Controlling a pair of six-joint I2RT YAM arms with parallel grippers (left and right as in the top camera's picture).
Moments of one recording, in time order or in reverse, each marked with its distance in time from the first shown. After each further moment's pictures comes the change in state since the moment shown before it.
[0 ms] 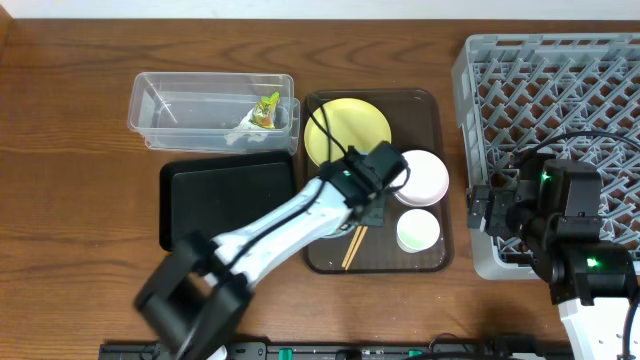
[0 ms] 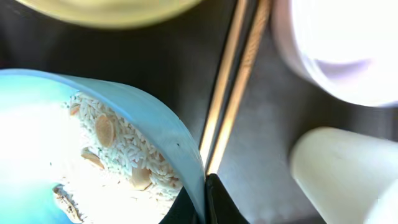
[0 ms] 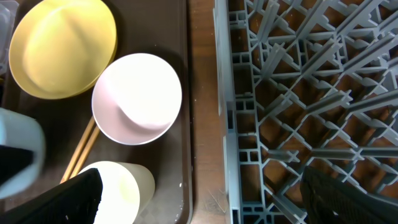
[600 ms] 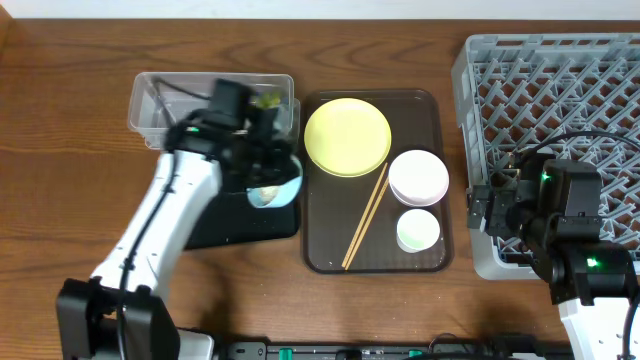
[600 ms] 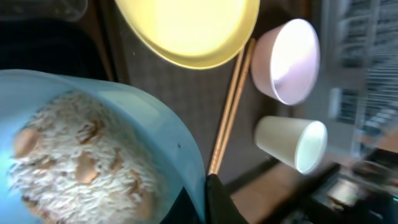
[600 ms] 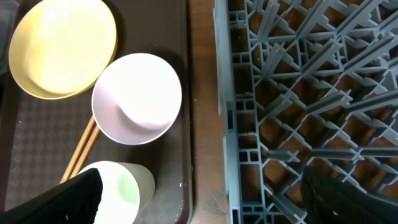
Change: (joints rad) left arm 0.647 -0.193 -0.070 -0.119 0.652 0.442; right arm 0.000 0.000 0.000 0.000 0.000 0.000
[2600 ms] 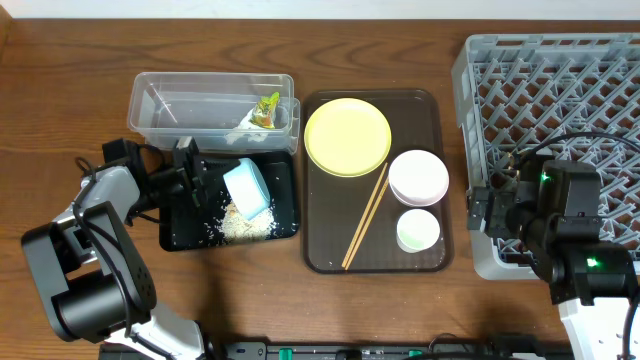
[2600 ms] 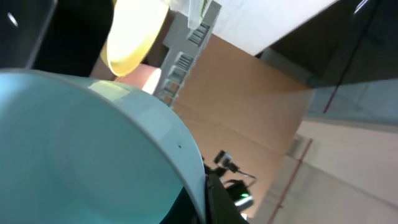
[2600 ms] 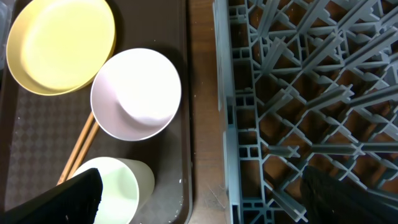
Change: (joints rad) left arm 0.537 0.237 -0.242 0.161 0.847 -0.238; right arm 0.000 0.000 0.000 -0.014 0.000 0.000
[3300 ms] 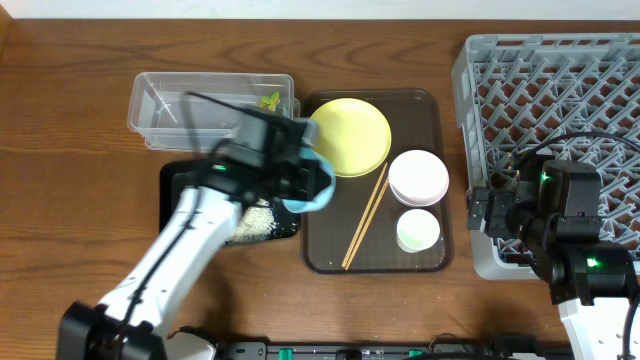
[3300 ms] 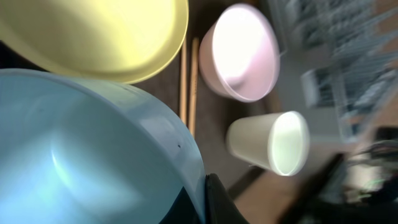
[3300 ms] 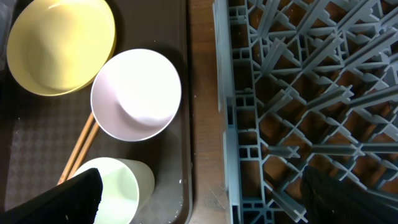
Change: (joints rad) left arm -0.796 -0.343 0.068 0.169 -0.951 0.127; right arm 0.000 0.000 0.000 0.002 0.000 0.000
